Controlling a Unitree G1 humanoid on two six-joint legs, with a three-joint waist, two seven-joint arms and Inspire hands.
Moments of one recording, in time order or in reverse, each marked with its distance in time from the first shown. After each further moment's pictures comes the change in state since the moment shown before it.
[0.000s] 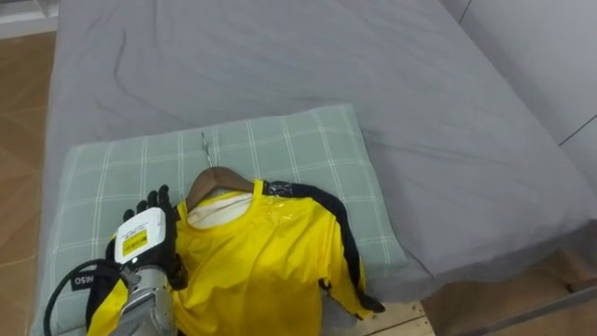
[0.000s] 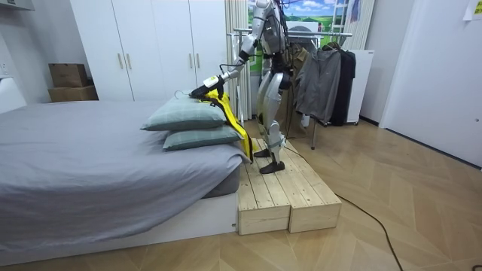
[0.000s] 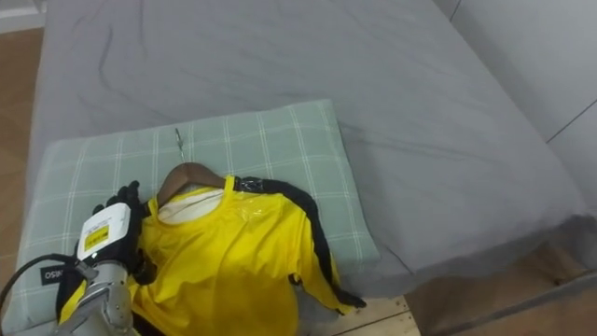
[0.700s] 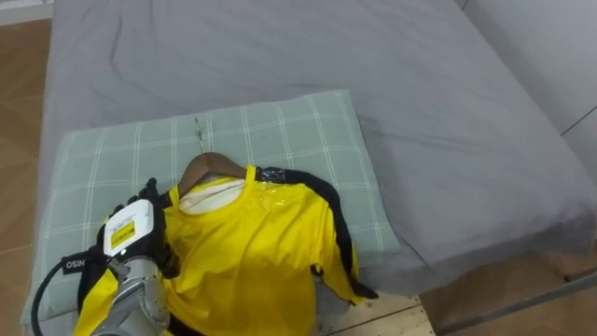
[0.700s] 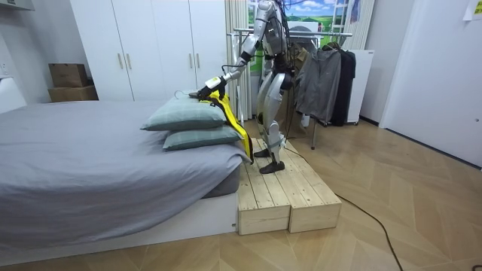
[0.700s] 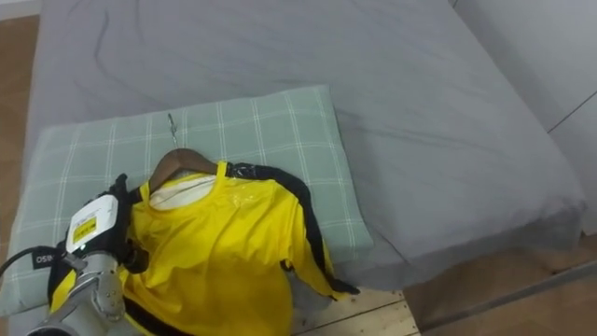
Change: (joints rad) left arm -0.007 0.029 0.004 0.015 -0.028 -0.015 -0.011; right arm 0.000 0.001 0.007 -0.015 -0.001 -0.010 -0.042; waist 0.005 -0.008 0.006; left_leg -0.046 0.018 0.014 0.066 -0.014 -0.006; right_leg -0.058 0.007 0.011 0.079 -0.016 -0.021
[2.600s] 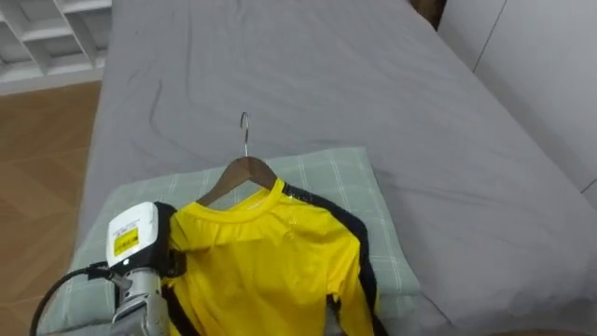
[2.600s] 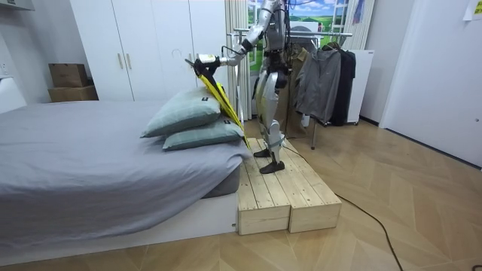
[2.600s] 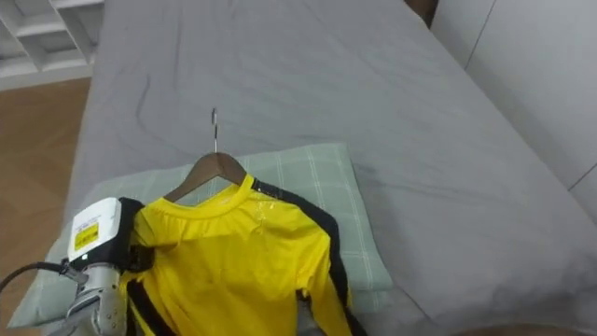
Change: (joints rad) left arm 0.122 -0.006 0.017 -0.143 0.075 -0.096 0.214; right arm 0.113 -0.003 -0.039 0.001 0.083 -0.065 0.007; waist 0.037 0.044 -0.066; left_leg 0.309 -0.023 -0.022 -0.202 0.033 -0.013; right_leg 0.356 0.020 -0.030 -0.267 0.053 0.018
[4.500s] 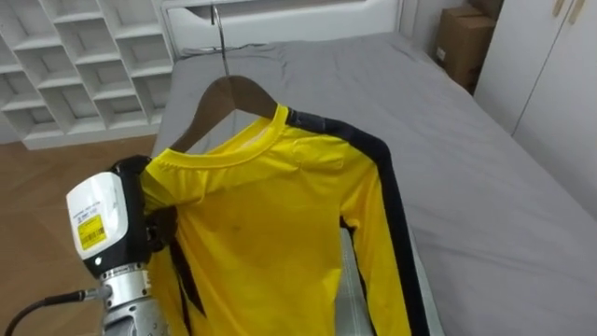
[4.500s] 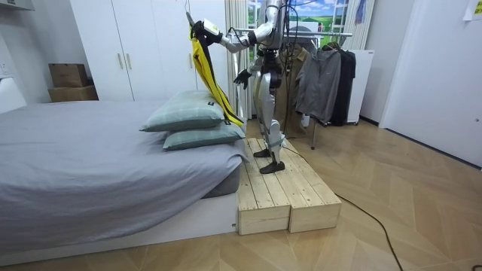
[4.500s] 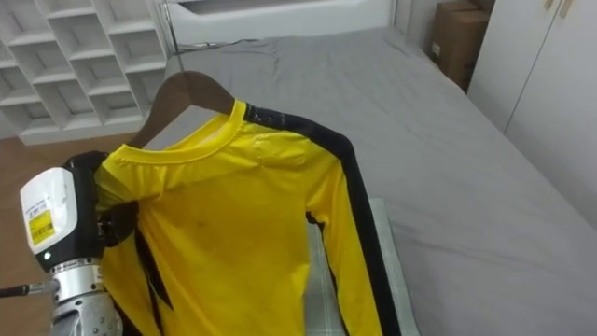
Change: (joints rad) left arm 0.296 0.018 0.016 -0.619 0.000 0.020 0.152; right arm 0.039 -0.046 -0.206 -0.273 -0.516 0.059 -0.538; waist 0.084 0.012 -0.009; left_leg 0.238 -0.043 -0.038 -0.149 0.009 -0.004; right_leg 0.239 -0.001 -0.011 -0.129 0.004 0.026
